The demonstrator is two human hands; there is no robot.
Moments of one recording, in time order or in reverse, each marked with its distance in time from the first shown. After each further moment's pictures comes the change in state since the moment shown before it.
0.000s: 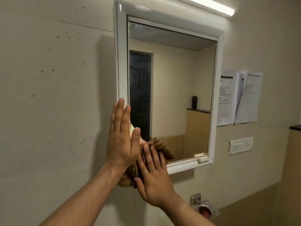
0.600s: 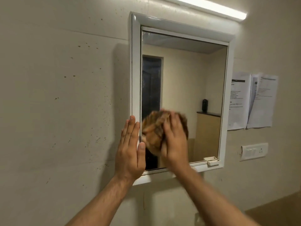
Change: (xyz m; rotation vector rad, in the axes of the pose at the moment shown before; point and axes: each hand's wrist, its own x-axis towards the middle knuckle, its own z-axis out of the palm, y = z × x) left_hand -0.041 -0.005 -0.008 -0.057 -0.047 -0.050; right_hand 0.091 0.019 -0.076 0.415 0.265 0.185
